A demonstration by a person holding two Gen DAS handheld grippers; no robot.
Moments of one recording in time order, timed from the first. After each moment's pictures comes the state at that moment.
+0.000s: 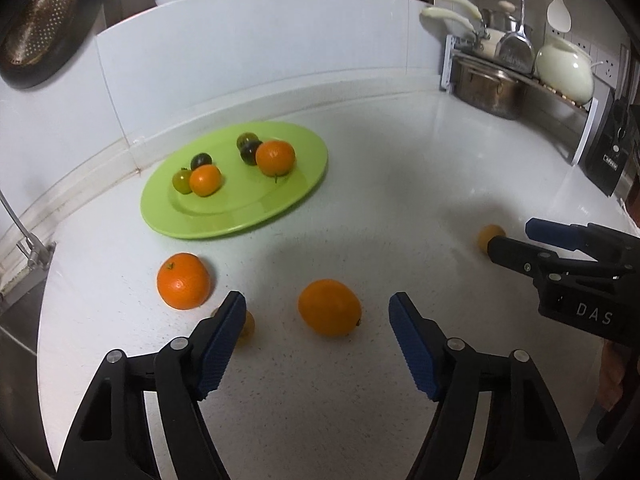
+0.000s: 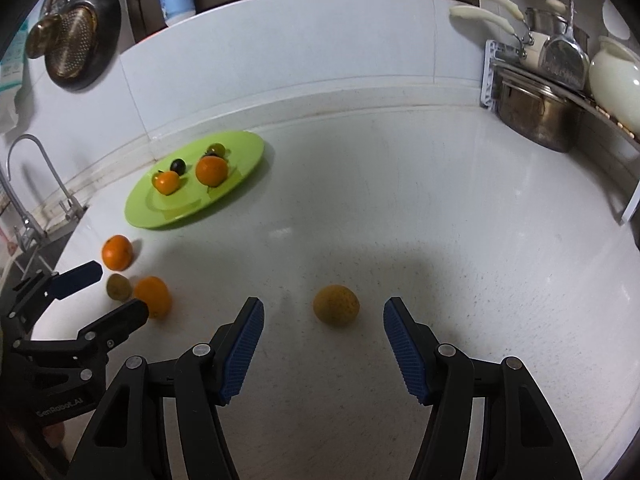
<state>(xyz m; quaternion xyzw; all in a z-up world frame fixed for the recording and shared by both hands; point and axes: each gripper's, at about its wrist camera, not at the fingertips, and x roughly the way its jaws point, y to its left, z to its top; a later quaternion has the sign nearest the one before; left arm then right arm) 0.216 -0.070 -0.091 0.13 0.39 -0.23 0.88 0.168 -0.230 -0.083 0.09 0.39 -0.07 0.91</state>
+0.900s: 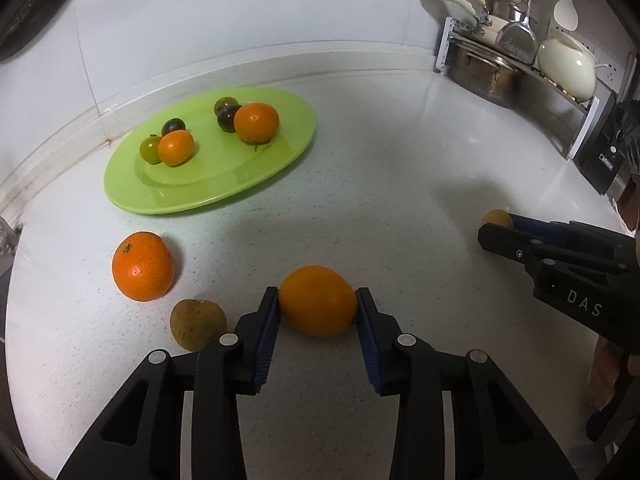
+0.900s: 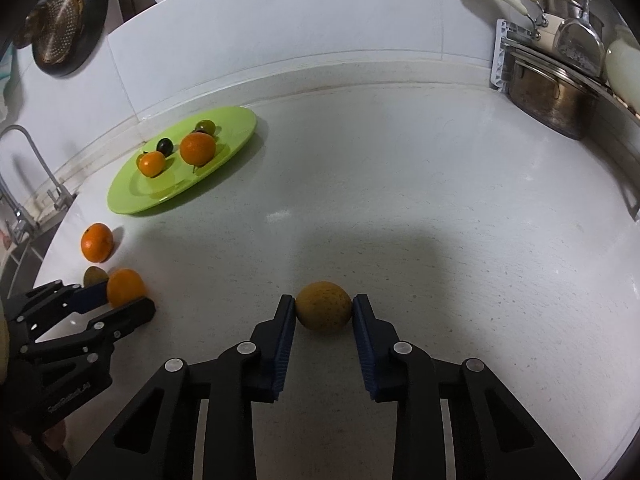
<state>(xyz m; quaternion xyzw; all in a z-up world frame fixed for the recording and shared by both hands) 0.237 -0.071 -0.112 0.10 0.43 -0.26 0.86 0.188 -0.233 -0.096 0.09 0.42 -0.06 0.90</state>
